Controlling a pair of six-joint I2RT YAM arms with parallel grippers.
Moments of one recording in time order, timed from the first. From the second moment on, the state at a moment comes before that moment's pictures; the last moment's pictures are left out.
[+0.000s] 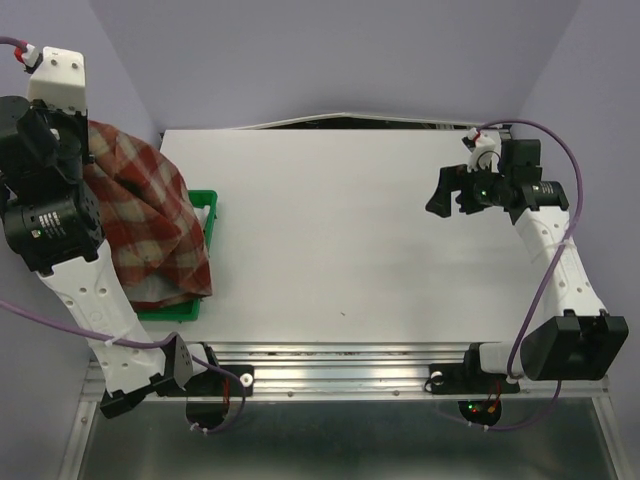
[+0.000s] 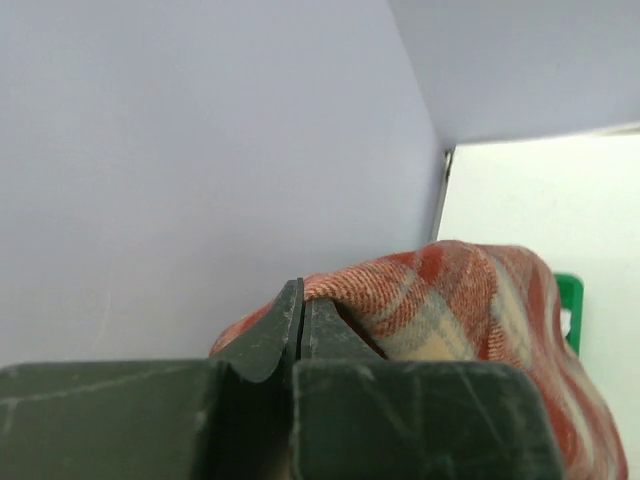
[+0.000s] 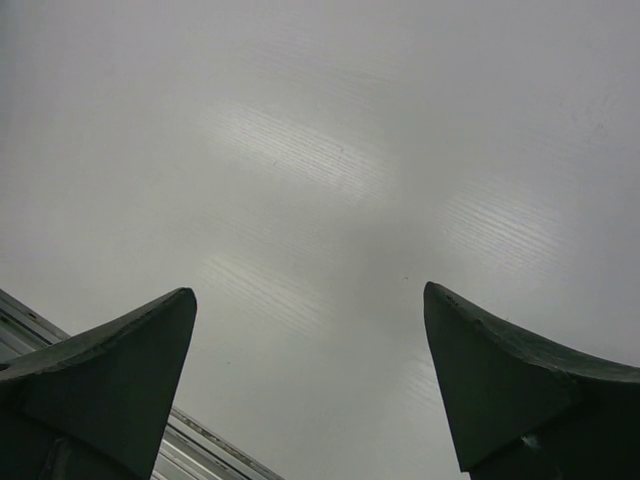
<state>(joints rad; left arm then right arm) 0.37 1.27 2.14 -0.99 0.00 0.46 -0.02 1.31 1.33 -0.79 -0.52 -0.10</state>
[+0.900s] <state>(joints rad) -0.31 1.51 1.84 -0.14 0.64 -0.11 -0.02 1.37 1.41 -0.78 -0.60 -0.07</state>
